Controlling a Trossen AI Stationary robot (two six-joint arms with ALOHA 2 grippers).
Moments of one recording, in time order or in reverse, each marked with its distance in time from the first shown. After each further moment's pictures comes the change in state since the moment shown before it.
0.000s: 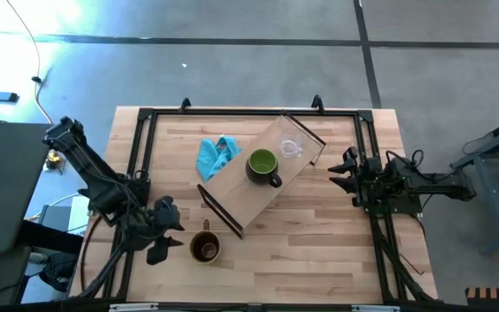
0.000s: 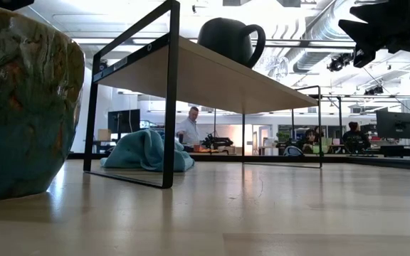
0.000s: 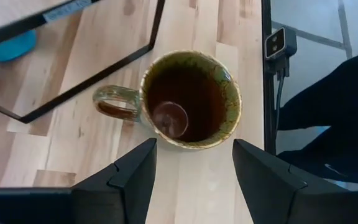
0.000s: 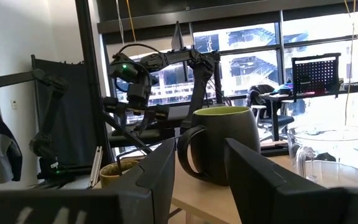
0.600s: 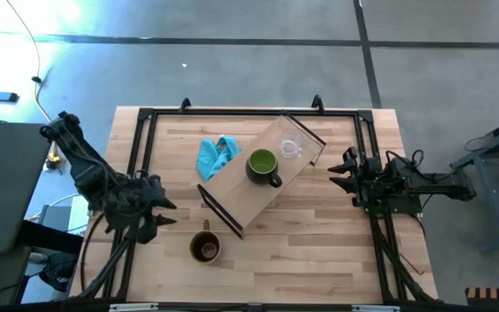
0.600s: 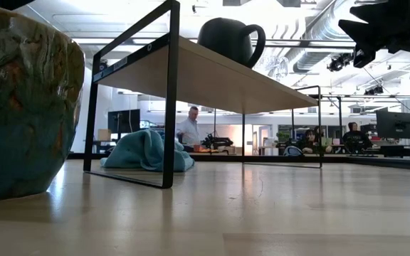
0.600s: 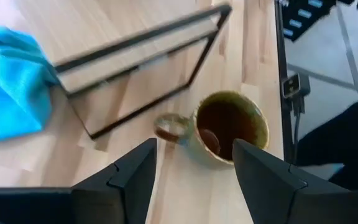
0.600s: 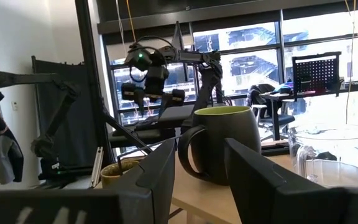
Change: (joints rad) left arm 0.000 -0.209 0.010 -0.167 -0.164 -0.007; right arm 0.000 0.000 0.000 0.000 0.000 0.007
